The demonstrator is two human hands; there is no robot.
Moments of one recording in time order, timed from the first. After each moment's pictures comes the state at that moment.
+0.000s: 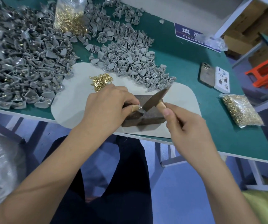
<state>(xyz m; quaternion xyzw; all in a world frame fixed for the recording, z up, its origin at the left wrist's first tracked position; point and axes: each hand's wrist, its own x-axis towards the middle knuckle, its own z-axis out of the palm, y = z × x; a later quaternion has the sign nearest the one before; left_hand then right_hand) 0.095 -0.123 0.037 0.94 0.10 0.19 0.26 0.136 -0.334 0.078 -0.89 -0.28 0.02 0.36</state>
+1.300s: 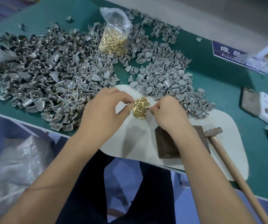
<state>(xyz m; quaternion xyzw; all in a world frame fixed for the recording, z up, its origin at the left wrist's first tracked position) 0.076 -0.013 0.033 0.90 0.16 0.26 0.31 0.220 -0.152 0.047 -0.96 -0.23 0.12 0.09</state>
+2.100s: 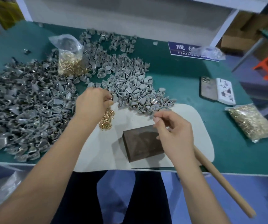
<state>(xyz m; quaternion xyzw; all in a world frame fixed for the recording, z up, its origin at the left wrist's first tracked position) 0.193 -0.019 0.043 0.96 0.19 0.13 0.15 0.189 -0.273 0.059 -0.82 -0.12 -0.03 0.56</state>
